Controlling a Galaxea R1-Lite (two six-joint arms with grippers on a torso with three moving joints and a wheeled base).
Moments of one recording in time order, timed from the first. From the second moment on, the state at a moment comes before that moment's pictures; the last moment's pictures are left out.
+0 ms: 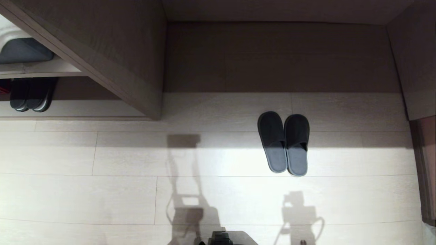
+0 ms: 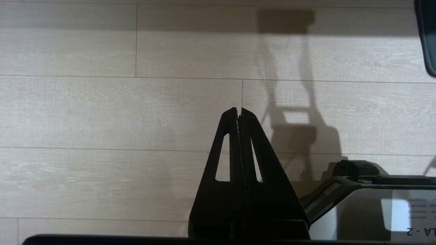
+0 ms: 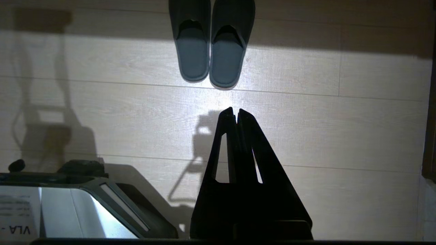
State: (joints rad) left arm 0.00 0.00 0.00 0.02 0.00 -0.03; right arm 0.00 0.00 0.00 0.00 0.00 -0.01
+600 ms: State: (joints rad) left arm 0.00 0.00 0.00 0.02 0.00 -0.04; right arm 0.00 0.00 0.00 0.00 0.00 -0.01
